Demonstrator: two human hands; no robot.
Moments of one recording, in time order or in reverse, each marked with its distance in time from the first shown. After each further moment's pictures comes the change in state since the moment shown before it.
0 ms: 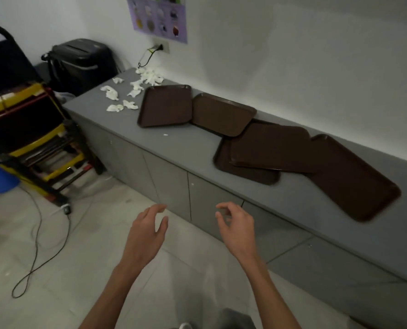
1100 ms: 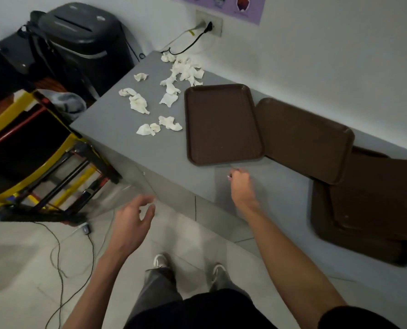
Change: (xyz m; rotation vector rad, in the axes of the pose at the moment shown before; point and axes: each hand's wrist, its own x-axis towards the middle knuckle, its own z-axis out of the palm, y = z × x) left_hand 0.416 -0.293 -0.144 0.024 -0.139 -0.132; right_hand 0.470 -0.060 0.365 -0.539 -0.152 0.172
